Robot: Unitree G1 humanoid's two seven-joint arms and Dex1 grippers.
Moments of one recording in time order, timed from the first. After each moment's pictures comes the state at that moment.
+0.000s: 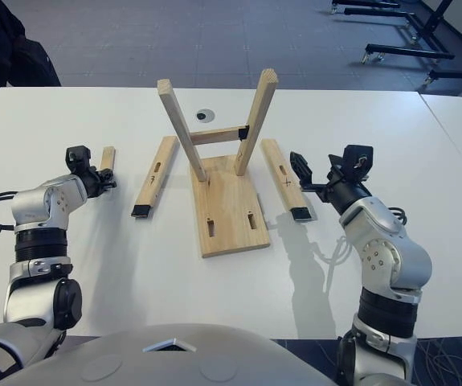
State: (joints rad) left arm -0.41 0.29 0.25 0.23 -0.19 0.99 -0.07; right arm -0.03 -0.36 -0.34 -0.37 0.63 0.81 0.20
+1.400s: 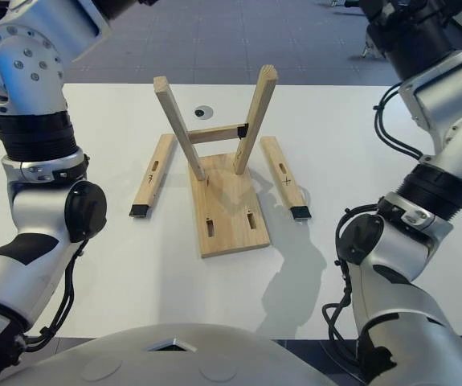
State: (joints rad) left arm -1.15 0.15 0.19 0.13 -0.64 0.88 -0.42; right arm -0.84 -0.45 -0.61 0.17 1.22 1.00 0.30
